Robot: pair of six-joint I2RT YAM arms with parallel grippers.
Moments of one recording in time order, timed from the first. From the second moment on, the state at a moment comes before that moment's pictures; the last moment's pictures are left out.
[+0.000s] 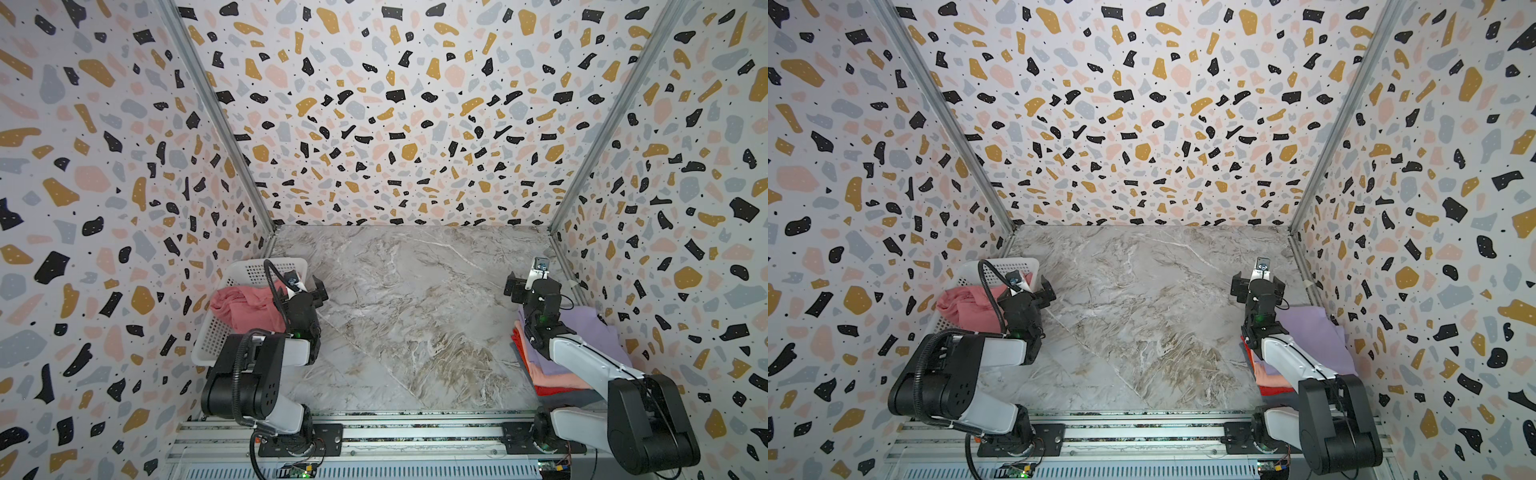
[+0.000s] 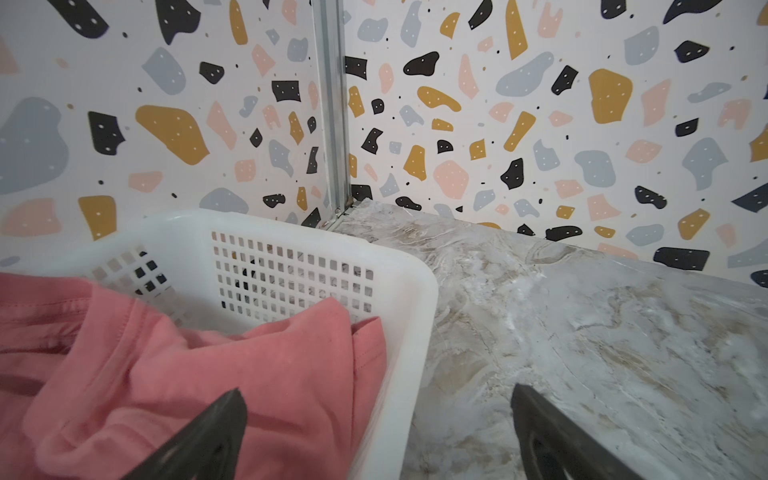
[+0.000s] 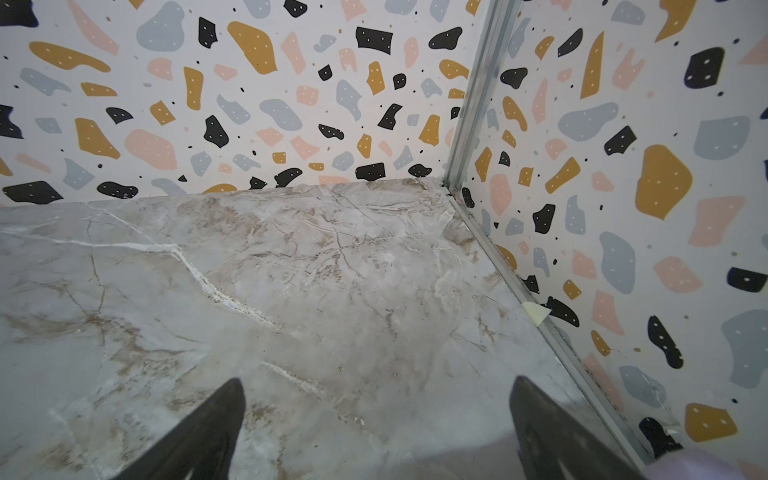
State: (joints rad) left arm -0.03 1.51 0.36 1.01 -0.39 -0.10; right arm 0.14 1.25 0.52 0.44 0.38 0.03
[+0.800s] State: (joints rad) left arm -0.03 1.45 0.22 1.09 -0.43 0.00; right arm 0.13 1.58 0.86 0.34 0.37 0.08
